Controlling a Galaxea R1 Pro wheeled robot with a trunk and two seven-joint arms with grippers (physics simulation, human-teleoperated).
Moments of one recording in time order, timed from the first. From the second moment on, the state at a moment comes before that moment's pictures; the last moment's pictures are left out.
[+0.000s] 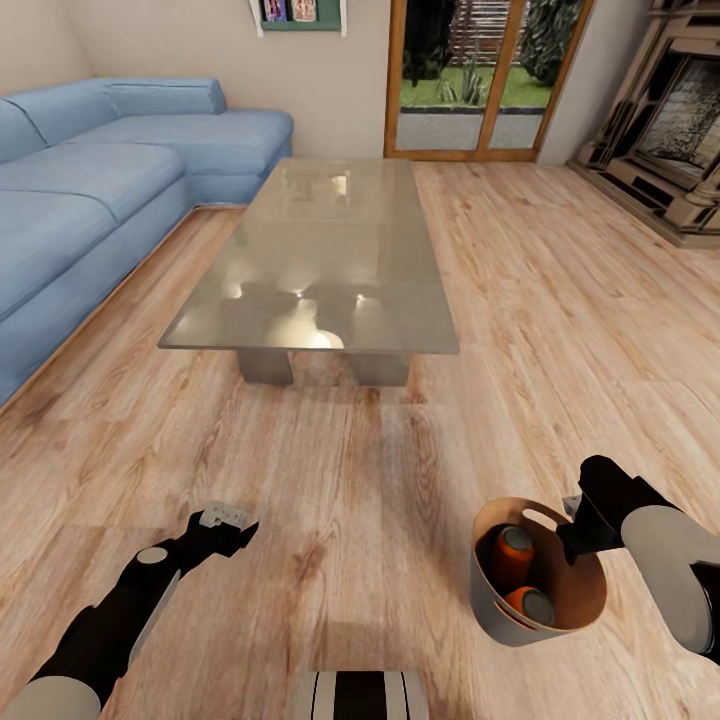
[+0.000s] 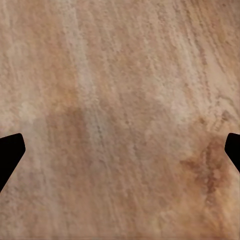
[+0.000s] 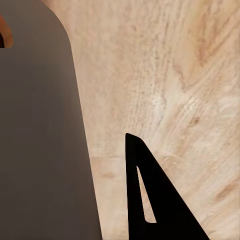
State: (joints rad) left arm -0.48 0.19 -0.08 -0.95 -0.05 0.23 -0.31; right arm -1.05 -0.30 -0.14 -0.27 0.86 1.04 0.71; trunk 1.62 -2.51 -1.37
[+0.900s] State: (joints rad) left arm -0.48 0.19 -0.08 -0.95 -0.05 0.23 -0.31; right arm -1.05 -0.31 -0.15 -0.27 0.86 1.04 0.71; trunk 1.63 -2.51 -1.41
